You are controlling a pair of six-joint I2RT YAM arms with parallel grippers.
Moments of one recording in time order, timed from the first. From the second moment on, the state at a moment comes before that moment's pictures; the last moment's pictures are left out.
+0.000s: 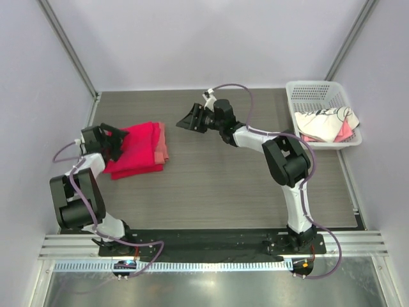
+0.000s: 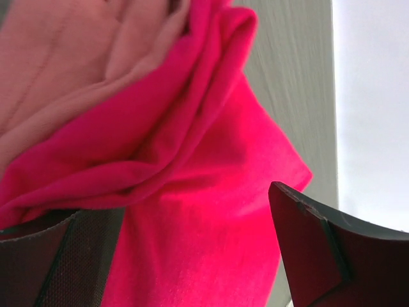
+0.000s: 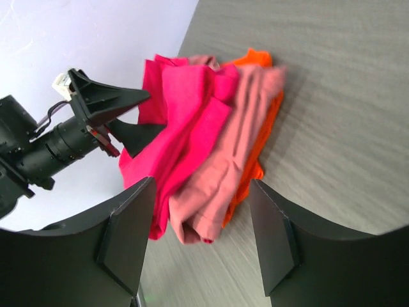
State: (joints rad) left arm 0.29 1.55 0.85 0.01 0.22 -0.96; right arm 0.57 2.14 1.50 0.41 -0.50 0.82
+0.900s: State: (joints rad) left arm -0.25 1.40 1.06 -0.13 -0.10 -0.77; right arm 0.43 1.71 1.05 0.37 -0.45 0.74
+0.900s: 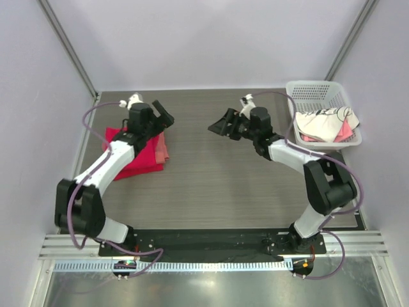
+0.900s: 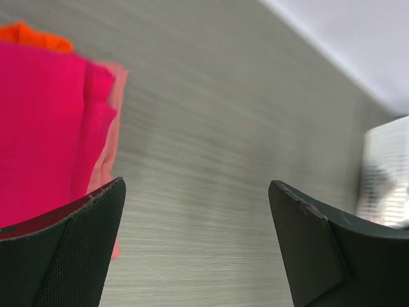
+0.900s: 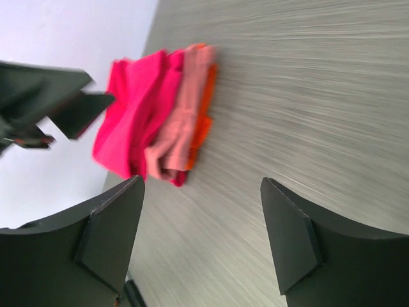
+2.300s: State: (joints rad) left arm -0.07 1.69 0.98 -0.34 -0.16 -0.70; right arm 0.32 1.16 0.59 0.13 -0.06 0.59
